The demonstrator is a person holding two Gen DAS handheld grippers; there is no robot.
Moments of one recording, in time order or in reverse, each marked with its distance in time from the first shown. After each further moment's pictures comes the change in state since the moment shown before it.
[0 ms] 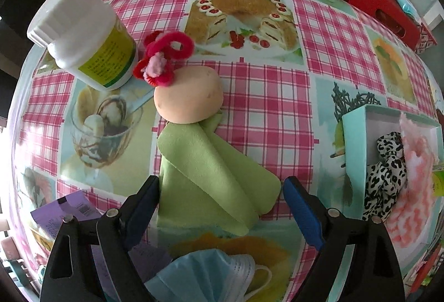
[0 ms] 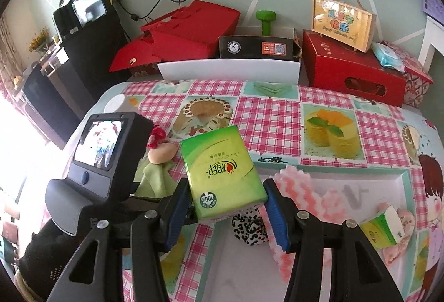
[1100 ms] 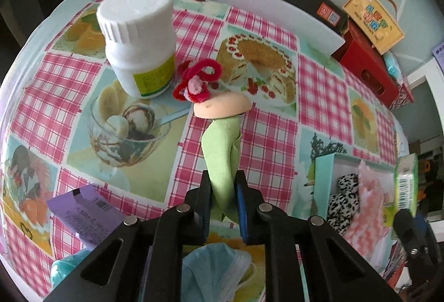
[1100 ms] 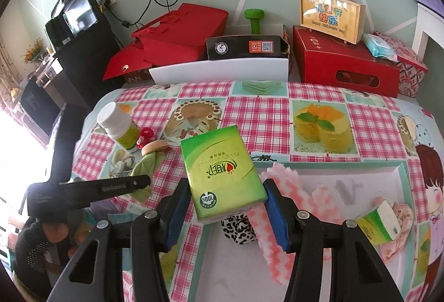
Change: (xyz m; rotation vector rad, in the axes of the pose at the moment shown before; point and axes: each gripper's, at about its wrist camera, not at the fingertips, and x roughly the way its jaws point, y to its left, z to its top) left arm -0.052 0.080 -0.007 -0.195 -0.123 -0.207; right arm -0.001 -0.016 0.001 0.046 0.002 -0.002
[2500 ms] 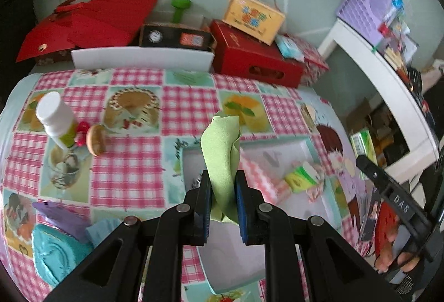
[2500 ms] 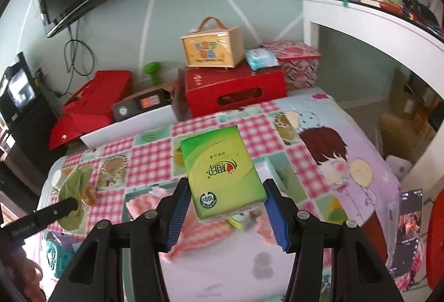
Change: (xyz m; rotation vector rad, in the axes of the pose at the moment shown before) left arm -0.091 -0.143 -0.066 0.351 -0.151 -0.216; right arm -0.125 -0.126 -0.033 0.306 -0.179 -0.310
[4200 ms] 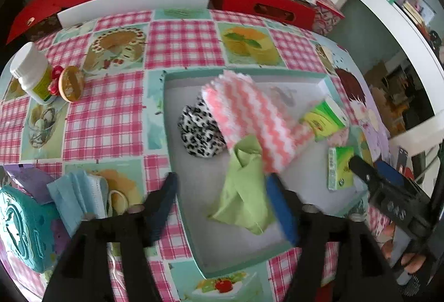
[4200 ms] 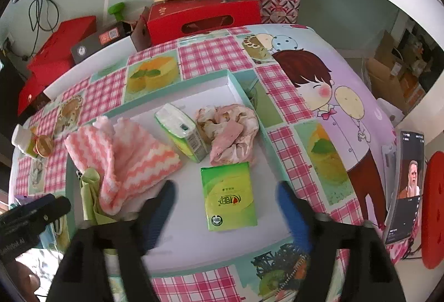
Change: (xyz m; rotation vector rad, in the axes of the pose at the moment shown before) left arm 0.065 -0.014 -0.051 0.012 0.193 0.077; right arm 0.056 -0.030 -0.062 -0.031 0.275 -0.121
